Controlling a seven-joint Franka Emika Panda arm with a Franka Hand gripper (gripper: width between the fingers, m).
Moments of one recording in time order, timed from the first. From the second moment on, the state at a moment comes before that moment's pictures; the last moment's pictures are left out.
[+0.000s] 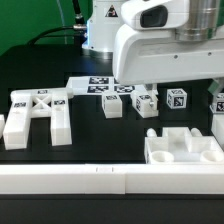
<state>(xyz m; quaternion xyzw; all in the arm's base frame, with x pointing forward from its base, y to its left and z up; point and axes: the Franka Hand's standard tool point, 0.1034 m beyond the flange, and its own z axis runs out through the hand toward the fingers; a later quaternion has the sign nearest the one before) 0.583 0.061 0.069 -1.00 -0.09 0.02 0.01</state>
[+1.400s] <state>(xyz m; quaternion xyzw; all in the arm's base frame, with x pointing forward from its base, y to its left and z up) 0.503 0.039 0.051 -0.96 -0.09 0.28 -0.04</state>
